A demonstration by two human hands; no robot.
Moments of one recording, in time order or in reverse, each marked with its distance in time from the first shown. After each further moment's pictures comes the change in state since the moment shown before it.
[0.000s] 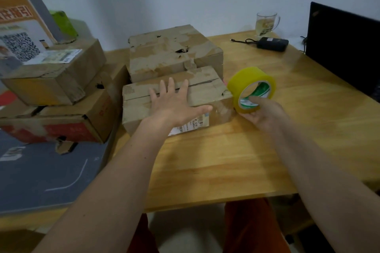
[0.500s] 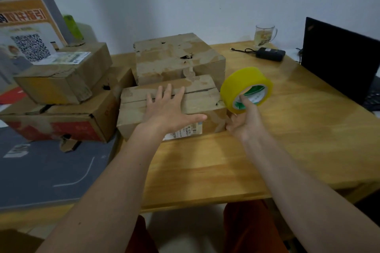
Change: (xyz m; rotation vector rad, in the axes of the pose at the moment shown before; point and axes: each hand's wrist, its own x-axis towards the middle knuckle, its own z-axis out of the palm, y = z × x) left_hand -0.013 -0.030 0.004 -0.038 0.058 0.039; right_hand -0.032 0.033 0.045 0.234 -0.123 0.113
